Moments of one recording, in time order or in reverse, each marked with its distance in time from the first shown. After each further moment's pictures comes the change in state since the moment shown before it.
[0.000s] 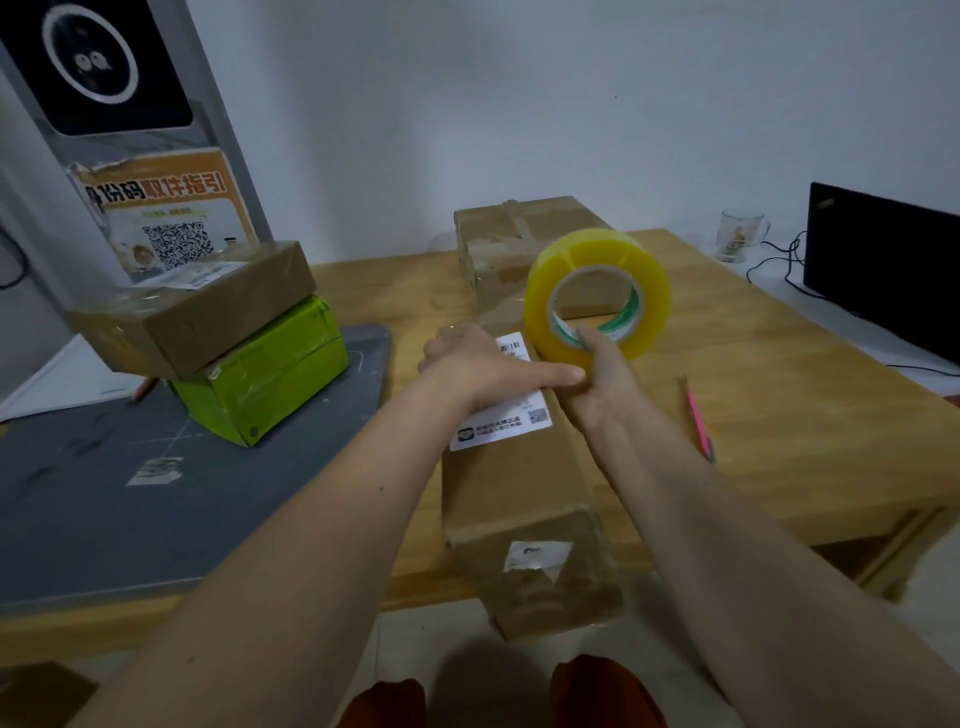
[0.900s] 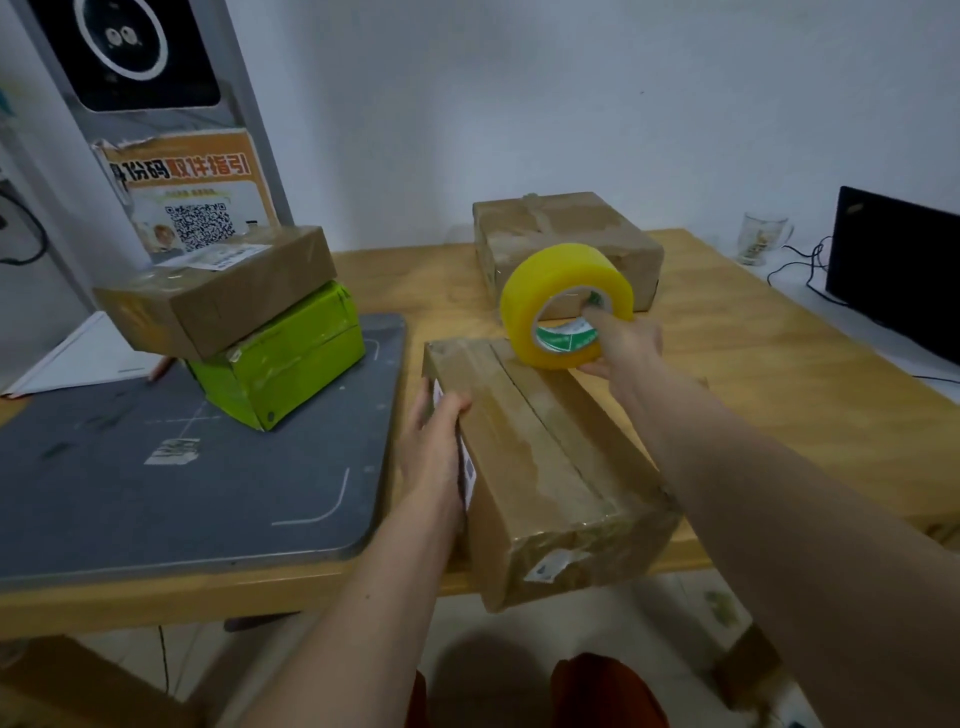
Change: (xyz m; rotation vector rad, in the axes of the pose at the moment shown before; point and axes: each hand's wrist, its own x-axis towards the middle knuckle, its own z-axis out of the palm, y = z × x) left_hand 0.000 -0.092 0.062 -1.358 0.325 -0.077; right_hand 0.043 -0.017 0.004 -0.616 0.223 -0.307
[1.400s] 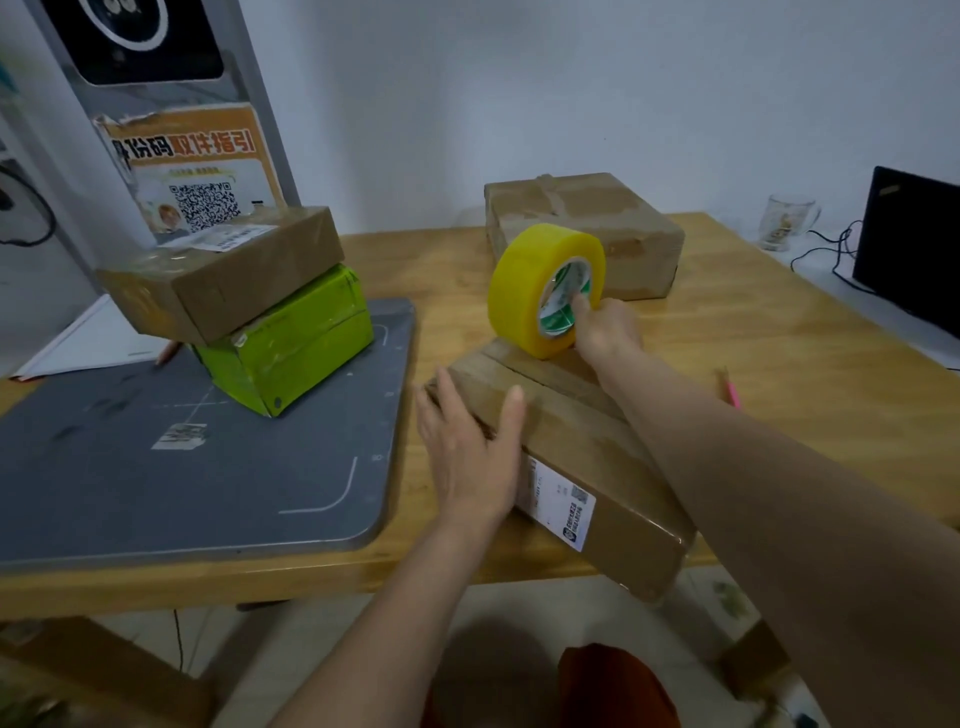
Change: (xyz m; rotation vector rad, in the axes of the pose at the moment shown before) left_hand -0.001 -0.030 0.003 0.817 0.009 0.450; right_hand 0.015 0.013 0.030 -0.656 -0.043 -0.216
